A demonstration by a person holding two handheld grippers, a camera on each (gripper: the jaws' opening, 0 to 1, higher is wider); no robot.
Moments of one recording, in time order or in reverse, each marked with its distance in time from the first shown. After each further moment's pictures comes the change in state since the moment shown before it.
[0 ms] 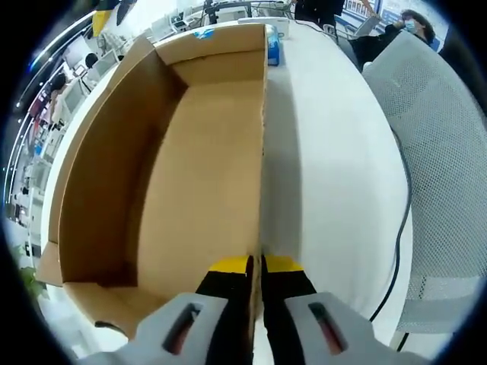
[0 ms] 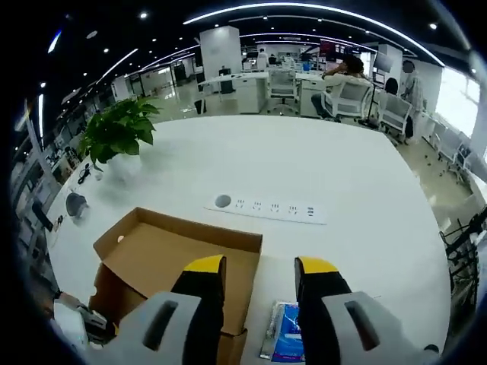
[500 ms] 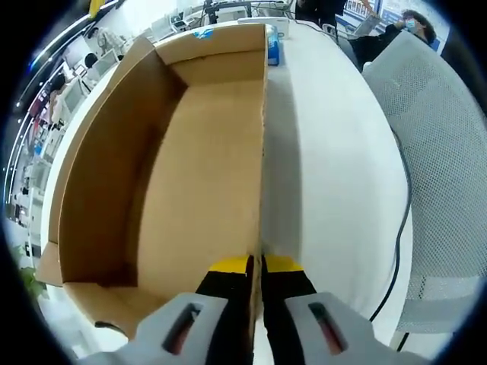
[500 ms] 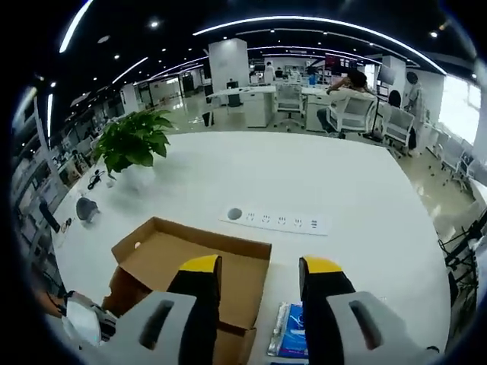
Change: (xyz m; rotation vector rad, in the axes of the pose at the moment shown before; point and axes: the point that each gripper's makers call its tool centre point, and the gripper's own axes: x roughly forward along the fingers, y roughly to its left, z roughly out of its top) left arm 0.001 0.001 0.000 0.003 0.000 0.001; right arm -0.037 0.010 0.017 0.014 -0.076 0.036
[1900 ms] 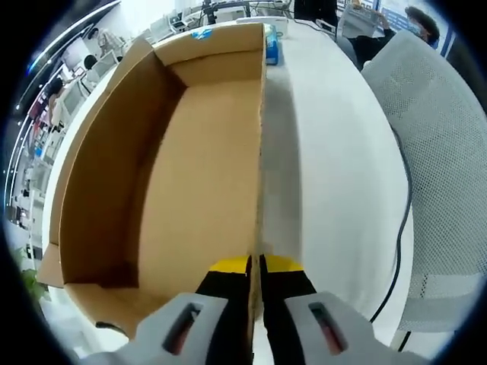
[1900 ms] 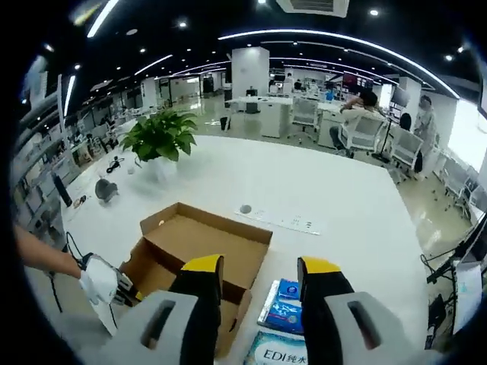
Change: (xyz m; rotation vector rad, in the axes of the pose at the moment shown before) left arm 0.002 -0.001 -0.002 0.010 0.002 0.005; right arm -0.086 -0.002 -0.010 -0.131 -0.057 0.012
